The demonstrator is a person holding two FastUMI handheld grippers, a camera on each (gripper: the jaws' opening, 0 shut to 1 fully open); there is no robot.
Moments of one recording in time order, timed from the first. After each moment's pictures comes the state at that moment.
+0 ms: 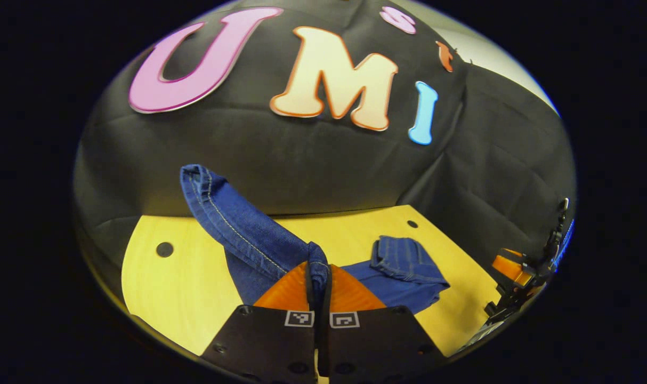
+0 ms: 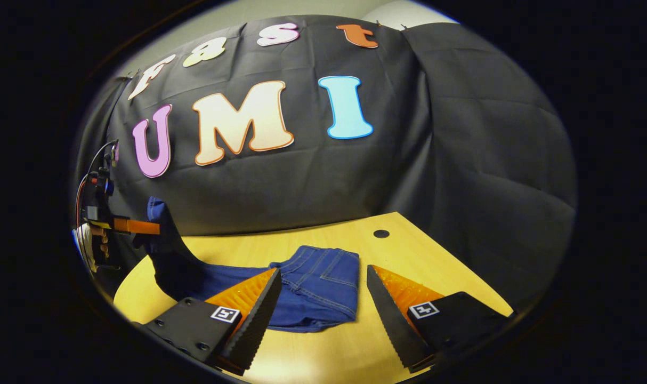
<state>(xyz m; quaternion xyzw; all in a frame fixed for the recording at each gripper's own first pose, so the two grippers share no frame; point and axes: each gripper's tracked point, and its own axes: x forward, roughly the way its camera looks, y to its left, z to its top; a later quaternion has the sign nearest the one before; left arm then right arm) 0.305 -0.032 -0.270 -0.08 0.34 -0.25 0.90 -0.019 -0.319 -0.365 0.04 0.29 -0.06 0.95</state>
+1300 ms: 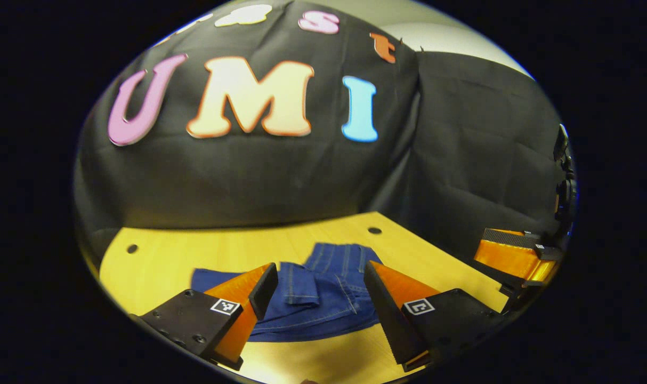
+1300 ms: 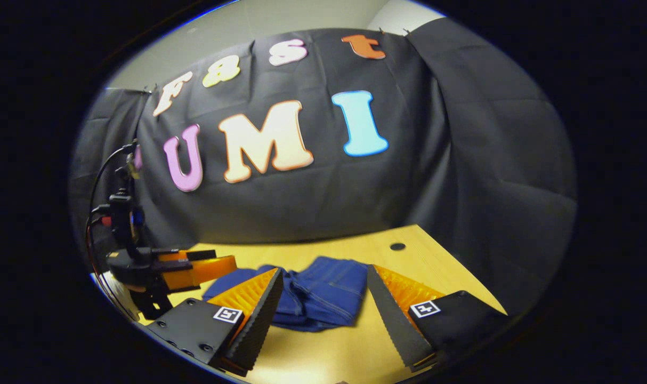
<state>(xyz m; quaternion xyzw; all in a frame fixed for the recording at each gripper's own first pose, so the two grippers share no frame) 0.204 -0.156 -0.237 -0.03 0.22 -0.20 0.95 -0.026 -0.302 -0.305 0.09 0.21 0.04 0.97</state>
